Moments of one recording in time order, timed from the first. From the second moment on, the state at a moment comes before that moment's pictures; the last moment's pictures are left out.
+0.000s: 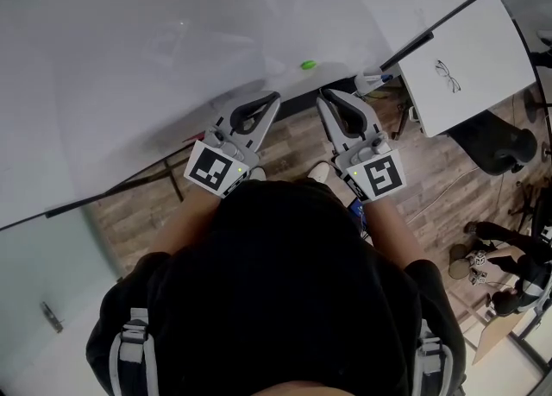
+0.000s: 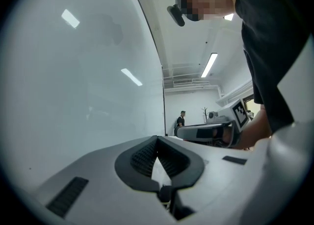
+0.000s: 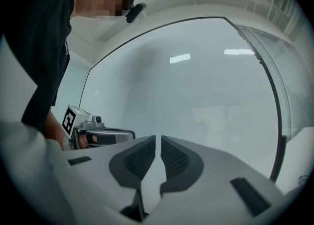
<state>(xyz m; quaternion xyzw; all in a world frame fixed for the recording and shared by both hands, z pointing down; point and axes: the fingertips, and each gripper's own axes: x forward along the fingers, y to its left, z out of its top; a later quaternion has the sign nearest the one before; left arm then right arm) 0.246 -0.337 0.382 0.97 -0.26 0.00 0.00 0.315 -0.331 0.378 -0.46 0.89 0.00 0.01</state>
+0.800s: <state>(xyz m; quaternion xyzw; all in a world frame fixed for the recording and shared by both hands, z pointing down) 0.245 -0.329 0.387 0.96 -0.26 0.01 0.01 0.317 -0.321 0.388 -0.48 0.88 -0.01 0.00</state>
